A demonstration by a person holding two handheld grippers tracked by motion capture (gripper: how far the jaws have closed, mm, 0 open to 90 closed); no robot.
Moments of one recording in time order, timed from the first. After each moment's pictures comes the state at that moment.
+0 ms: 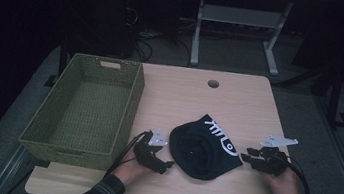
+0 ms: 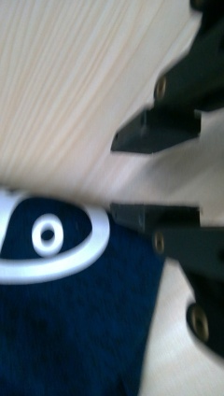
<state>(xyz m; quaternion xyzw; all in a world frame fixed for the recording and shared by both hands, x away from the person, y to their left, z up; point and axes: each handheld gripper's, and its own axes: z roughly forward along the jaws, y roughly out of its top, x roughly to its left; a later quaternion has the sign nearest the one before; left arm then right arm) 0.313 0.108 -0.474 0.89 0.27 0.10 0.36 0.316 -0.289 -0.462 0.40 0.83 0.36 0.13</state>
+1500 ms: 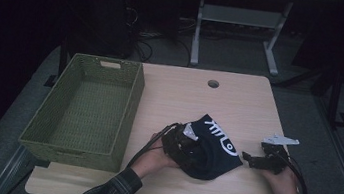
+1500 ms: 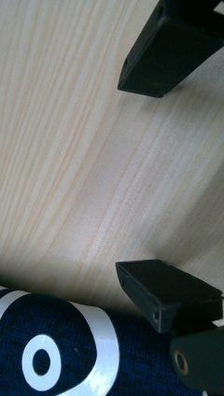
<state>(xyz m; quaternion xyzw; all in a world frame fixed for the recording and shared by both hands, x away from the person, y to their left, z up) 0.338 0.030 -0.448 0.93 0.22 0.05 0.29 0.332 -0.302 -0.483 0.47 0.80 0.34 0.18</state>
